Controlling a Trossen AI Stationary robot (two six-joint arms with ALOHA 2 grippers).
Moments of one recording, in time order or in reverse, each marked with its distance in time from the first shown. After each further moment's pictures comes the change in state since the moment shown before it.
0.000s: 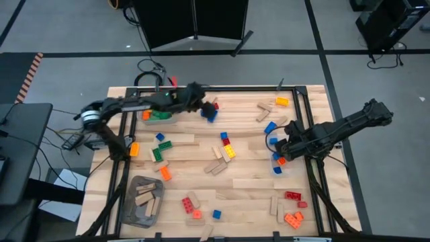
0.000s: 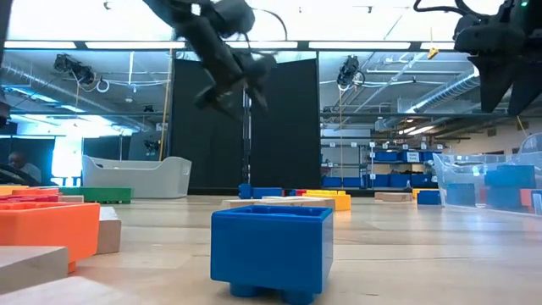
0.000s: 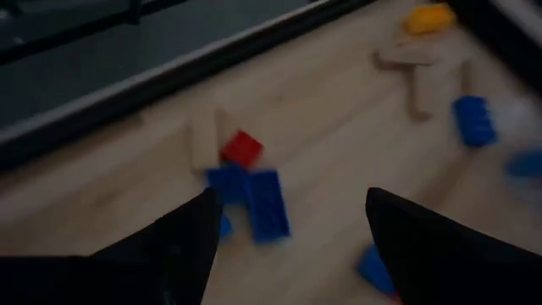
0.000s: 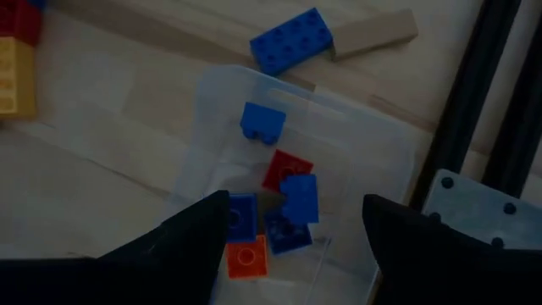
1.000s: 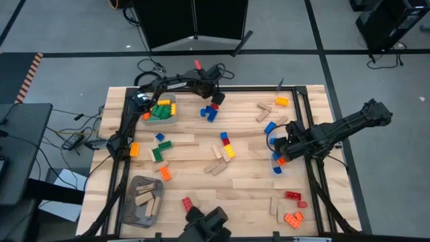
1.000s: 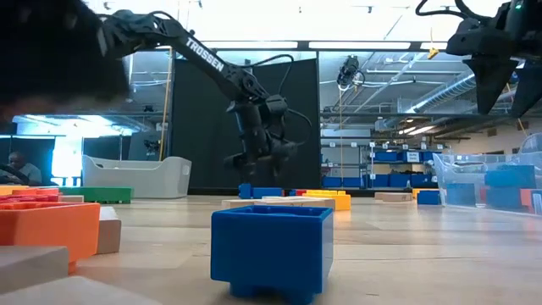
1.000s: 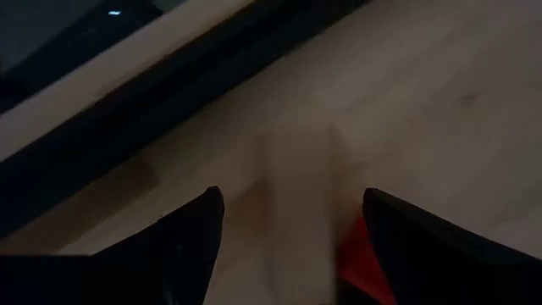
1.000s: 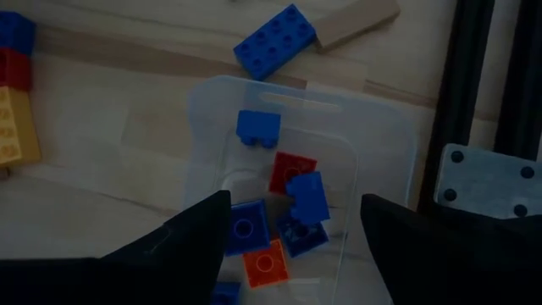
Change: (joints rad) left arm 0.281 0.708 0.645 -0.346 0.235 0.171; right arm -0.002 0.021 0.000 -0.003 0.003 0.177
